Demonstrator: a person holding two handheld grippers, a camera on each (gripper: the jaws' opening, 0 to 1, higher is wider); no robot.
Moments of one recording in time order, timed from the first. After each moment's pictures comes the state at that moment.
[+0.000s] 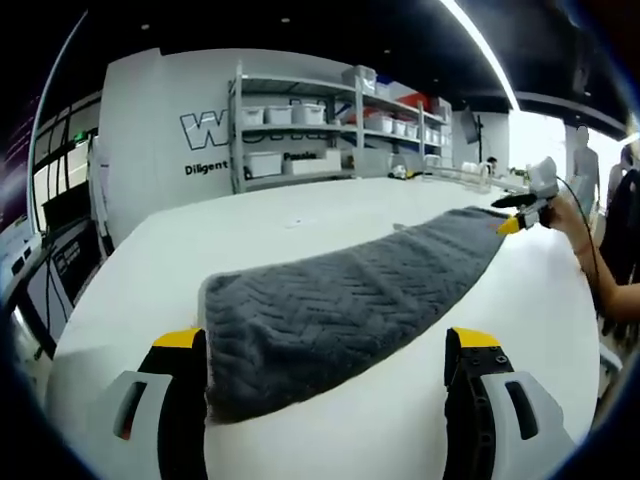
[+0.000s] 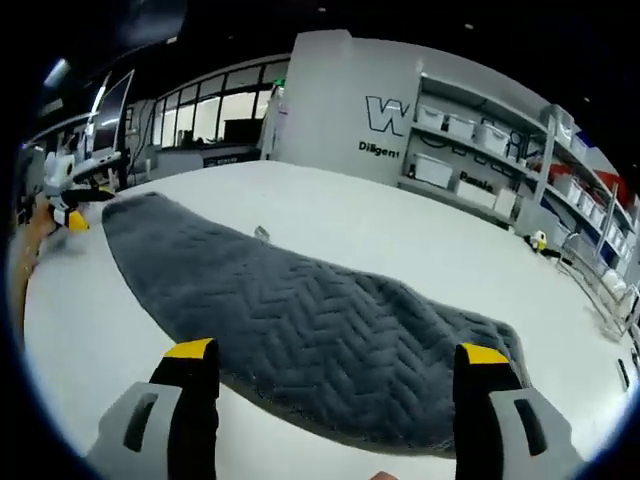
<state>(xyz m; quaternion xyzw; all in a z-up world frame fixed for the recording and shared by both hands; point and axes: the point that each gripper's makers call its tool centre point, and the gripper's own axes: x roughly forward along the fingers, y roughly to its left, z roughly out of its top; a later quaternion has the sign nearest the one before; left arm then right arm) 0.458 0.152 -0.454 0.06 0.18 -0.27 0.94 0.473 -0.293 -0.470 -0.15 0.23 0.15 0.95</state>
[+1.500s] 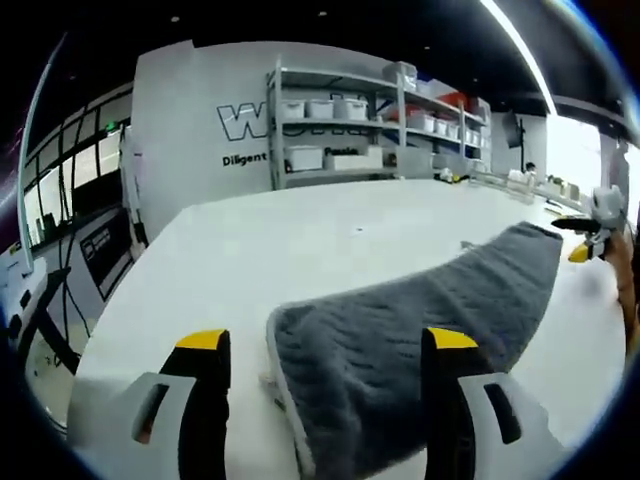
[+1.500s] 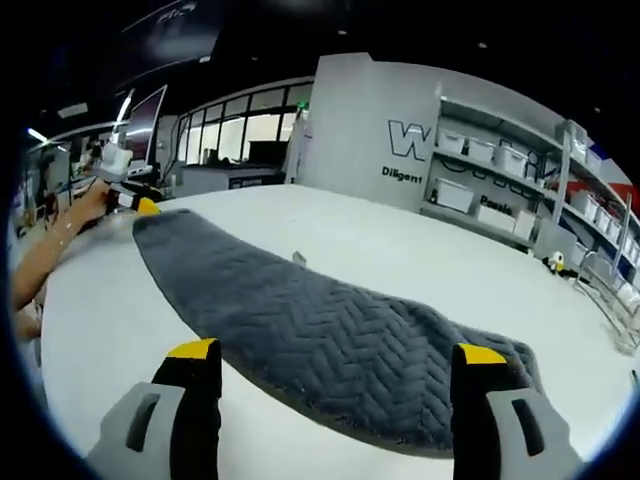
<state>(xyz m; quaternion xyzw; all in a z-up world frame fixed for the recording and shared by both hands) 0.535 0.190 -0.445 0.05 0.19 -0.18 0.96 0.453 -0.265 -0.445 -0.12 0.18 0.20 0.96</state>
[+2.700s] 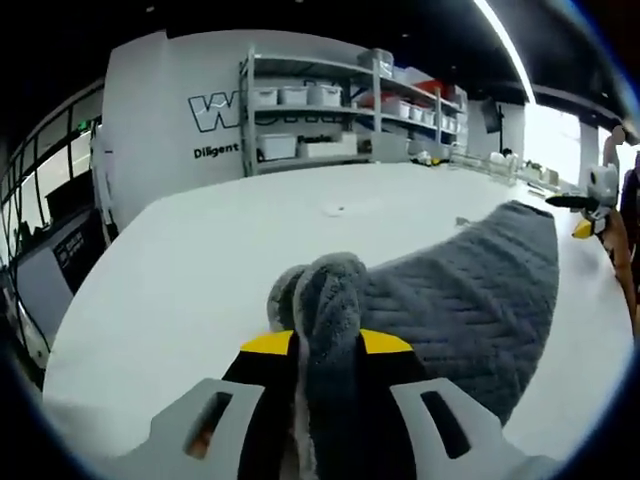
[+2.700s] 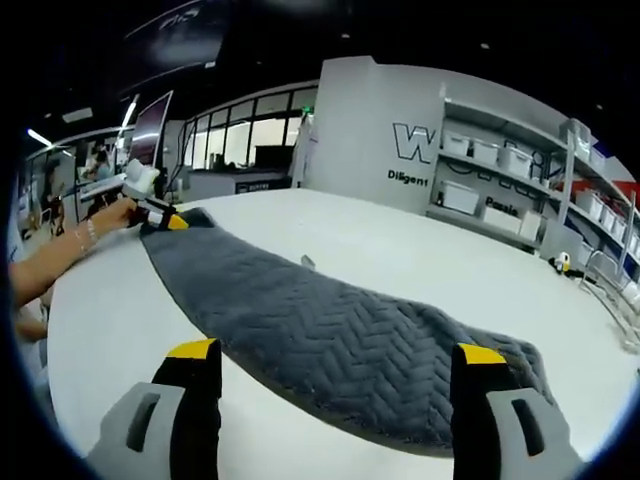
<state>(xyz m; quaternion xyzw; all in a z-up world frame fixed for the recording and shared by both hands) 0.561 0.169 -0.479 0.07 0.21 -0.24 0.94 0.449 -0.261 -0.444 -0.11 0.17 0.22 0.95</state>
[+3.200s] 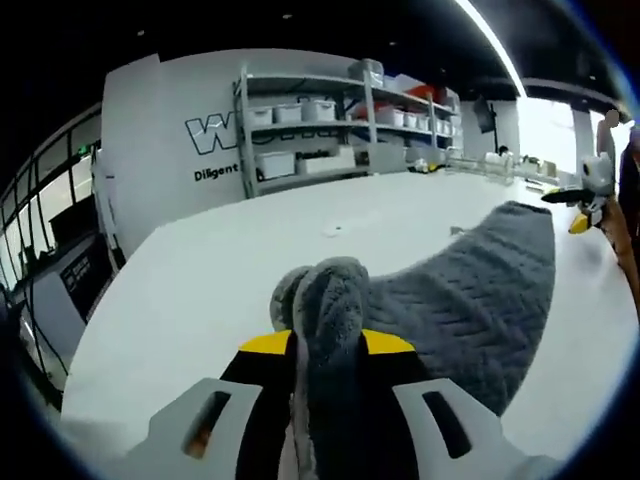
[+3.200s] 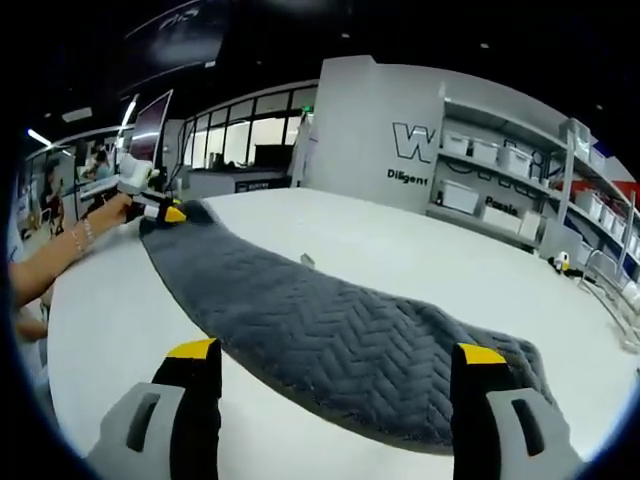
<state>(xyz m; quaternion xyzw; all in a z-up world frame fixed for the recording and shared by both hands) 0.557 0.167 -0.457 0.10 0.17 -0.24 0.95 0.447 -0.263 -0.446 -0.11 0.18 0.22 0.95</state>
